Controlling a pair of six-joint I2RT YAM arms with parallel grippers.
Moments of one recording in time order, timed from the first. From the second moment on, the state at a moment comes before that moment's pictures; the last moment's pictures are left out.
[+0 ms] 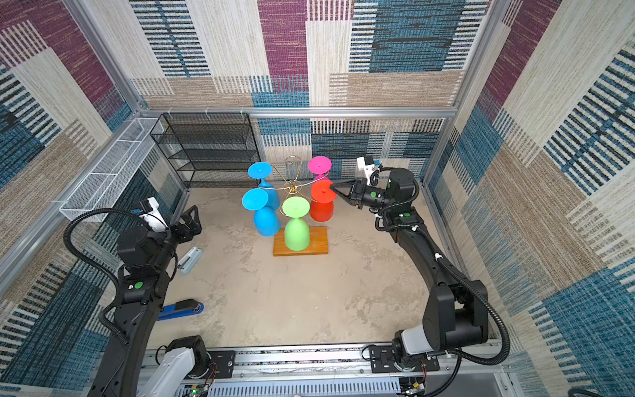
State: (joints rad) left arm 0.16 0.82 0.78 -0.08 0.11 -0.30; right arm 0.13 1.44 1.18 0.27 -1.07 1.08
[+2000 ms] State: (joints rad) left arm 0.20 0.80 0.77 -0.07 0.14 -0.35; right arm 0.22 1.45 1.21 0.29 -0.98 1.18
